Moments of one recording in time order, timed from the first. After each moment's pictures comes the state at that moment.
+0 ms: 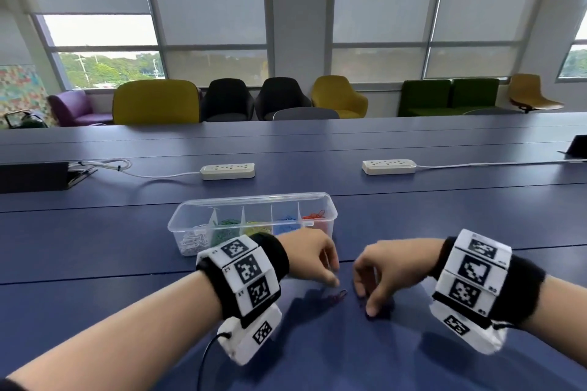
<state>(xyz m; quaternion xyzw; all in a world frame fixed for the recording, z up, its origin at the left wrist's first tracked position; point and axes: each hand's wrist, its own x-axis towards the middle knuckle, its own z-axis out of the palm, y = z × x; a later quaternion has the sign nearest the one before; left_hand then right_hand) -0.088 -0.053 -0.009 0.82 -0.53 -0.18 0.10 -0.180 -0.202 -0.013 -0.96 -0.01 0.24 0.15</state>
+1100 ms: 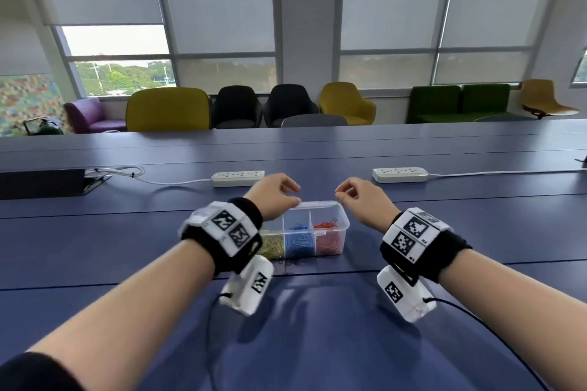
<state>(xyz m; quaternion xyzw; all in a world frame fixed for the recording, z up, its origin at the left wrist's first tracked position) -0.001 -0.038 0.021 0.87 -0.34 -0.05 0.35 -0.090 -0.210 -0.005 -0.91 0.15 -0.20 0.32</state>
